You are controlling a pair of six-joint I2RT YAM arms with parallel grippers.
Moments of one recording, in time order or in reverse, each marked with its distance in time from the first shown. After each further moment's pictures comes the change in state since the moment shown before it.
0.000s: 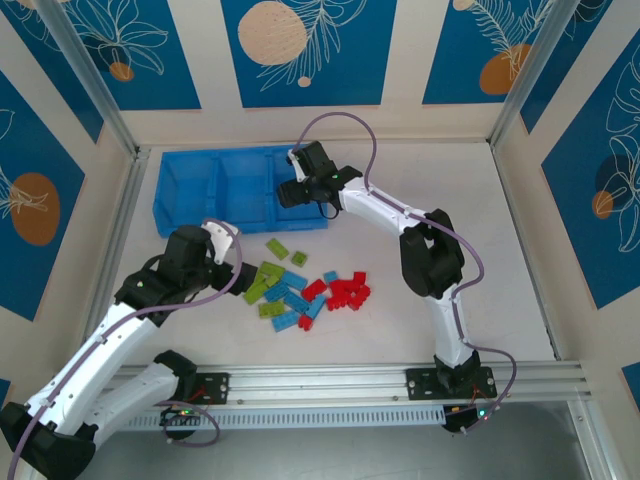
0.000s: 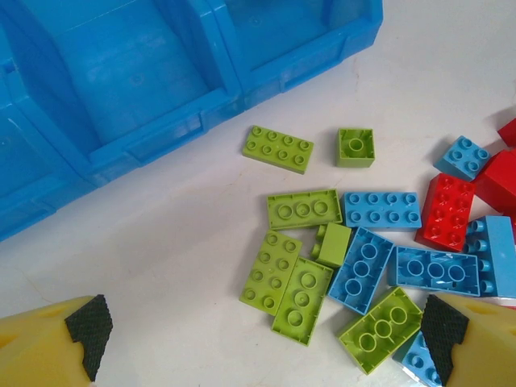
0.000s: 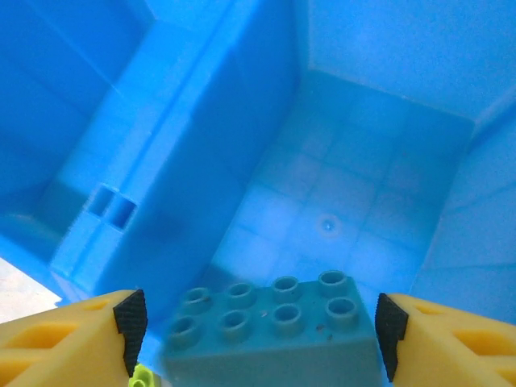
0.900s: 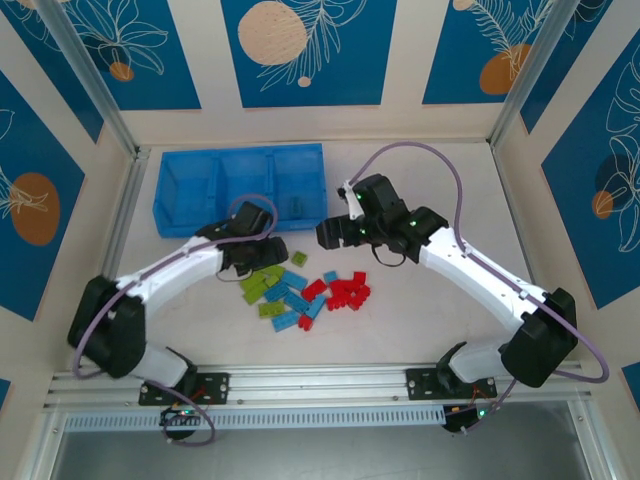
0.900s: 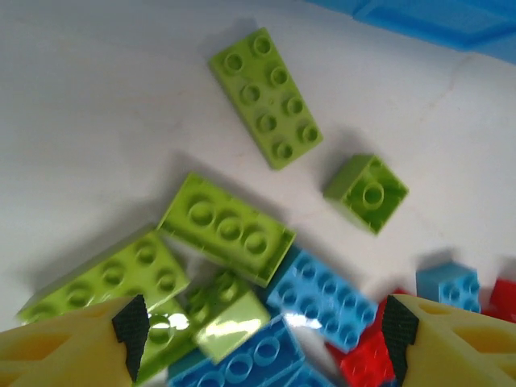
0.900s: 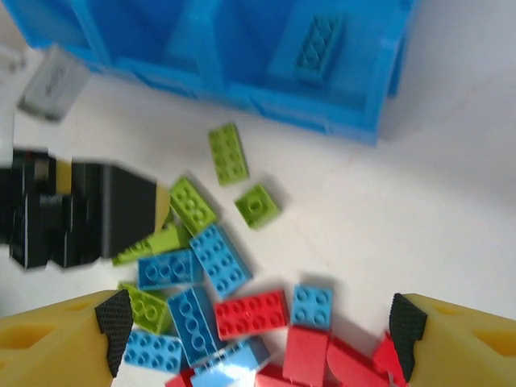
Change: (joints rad) left arm -0.071 0.680 0.174 0.136 0.048 -0.813; right arm 0.026 -0.778 -0.654 -0.154 -0.088 0.181
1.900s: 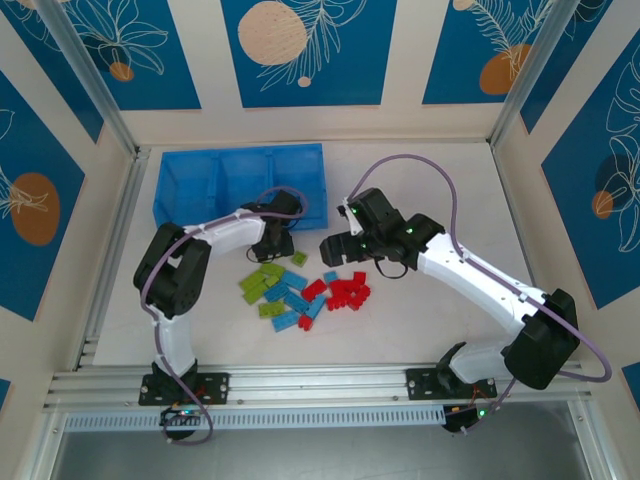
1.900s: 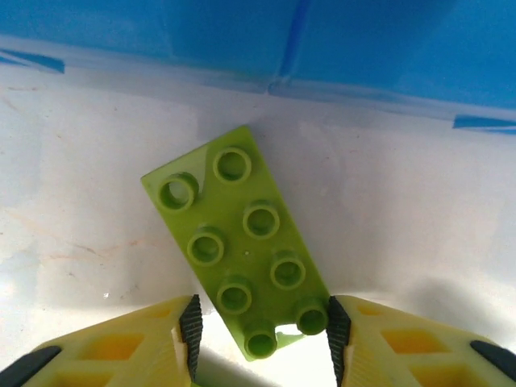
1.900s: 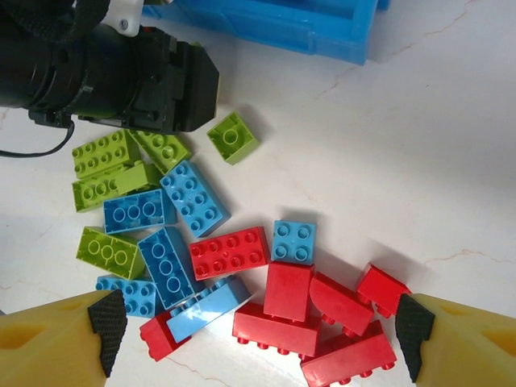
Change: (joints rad) left arm -0.010 0.411 0.271 -0.069 -0.134 0.058; right arm 0.053 -0.016 -0.026 -0.103 0.044 0.008
